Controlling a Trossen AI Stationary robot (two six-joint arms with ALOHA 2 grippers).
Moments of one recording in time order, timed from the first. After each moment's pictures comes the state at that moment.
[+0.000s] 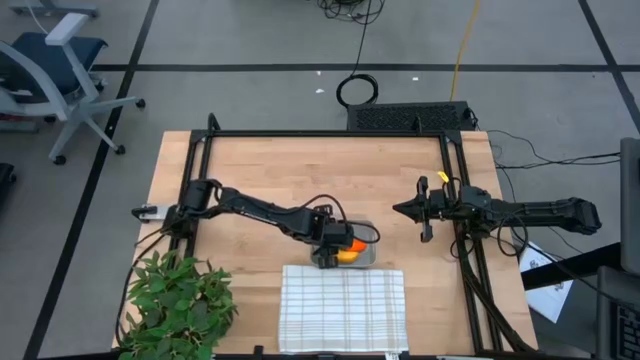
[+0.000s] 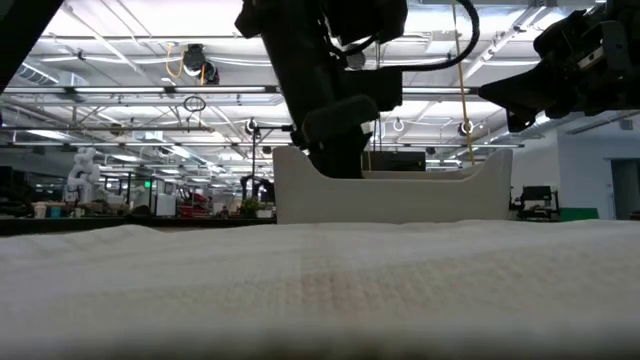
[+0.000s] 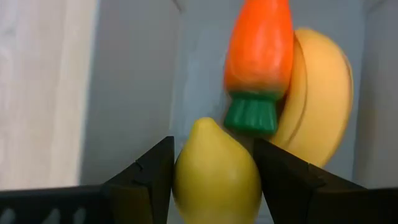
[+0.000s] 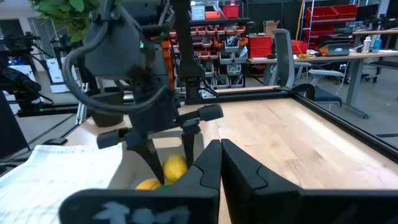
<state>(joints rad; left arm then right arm) -0.14 2.12 1.61 -0.67 -0.21 -0.16 -0.08 0.34 0.02 0.32 -0.06 0.07</state>
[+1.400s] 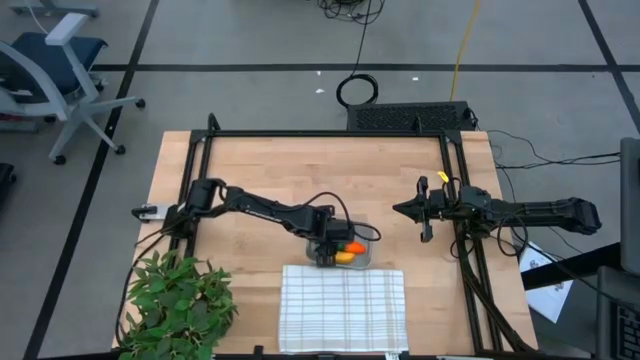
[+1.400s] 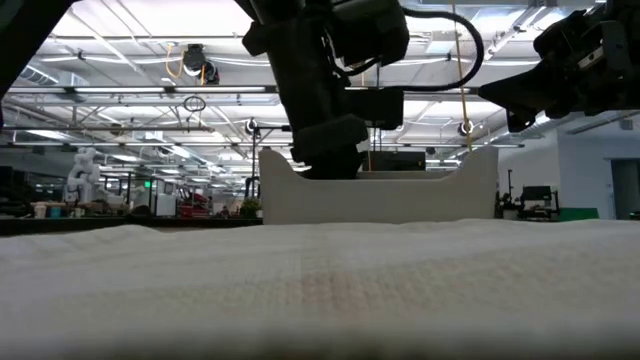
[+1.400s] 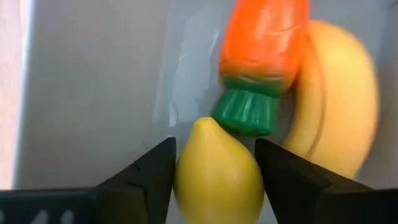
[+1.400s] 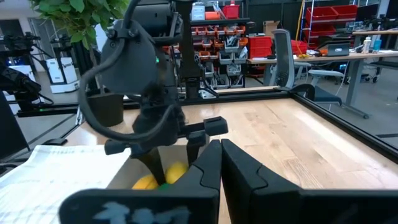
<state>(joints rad) -0.11 2.16 1.61 -0.66 -0.13 -0.06 -0.08 0.34 0.02 0.32 -0.06 0.07</state>
